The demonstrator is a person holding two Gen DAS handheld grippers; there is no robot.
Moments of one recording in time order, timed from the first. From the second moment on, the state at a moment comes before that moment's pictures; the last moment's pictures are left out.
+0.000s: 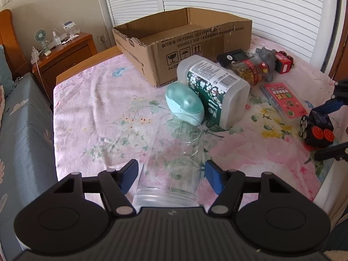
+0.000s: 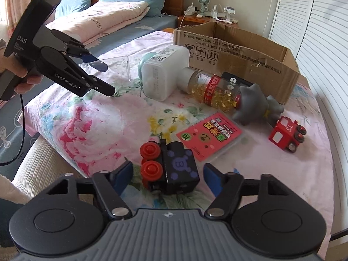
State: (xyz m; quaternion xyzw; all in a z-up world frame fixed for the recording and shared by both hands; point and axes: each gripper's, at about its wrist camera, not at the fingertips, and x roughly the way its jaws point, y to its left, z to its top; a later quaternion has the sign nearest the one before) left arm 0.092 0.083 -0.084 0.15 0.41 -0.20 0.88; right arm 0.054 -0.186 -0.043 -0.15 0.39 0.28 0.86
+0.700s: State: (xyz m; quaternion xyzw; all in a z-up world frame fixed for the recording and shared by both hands) left arm 0.098 0.080 -0.079 0.15 0.41 -0.21 0.87; right arm 0.054 -0.181 -0.039 -0.17 0.39 0.30 0.85
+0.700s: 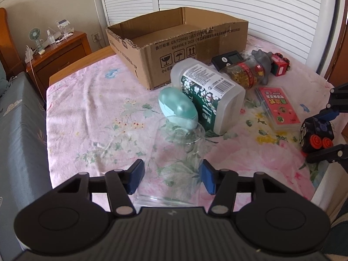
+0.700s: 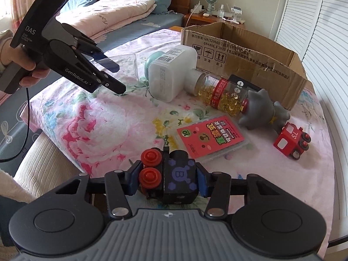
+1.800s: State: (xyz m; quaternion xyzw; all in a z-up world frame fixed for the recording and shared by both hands) left arm 0.160 0.055 0.038 0.16 0.35 -0.18 0.91; right arm 0.154 -0.210 0.066 -0.15 0.30 0.27 0.90
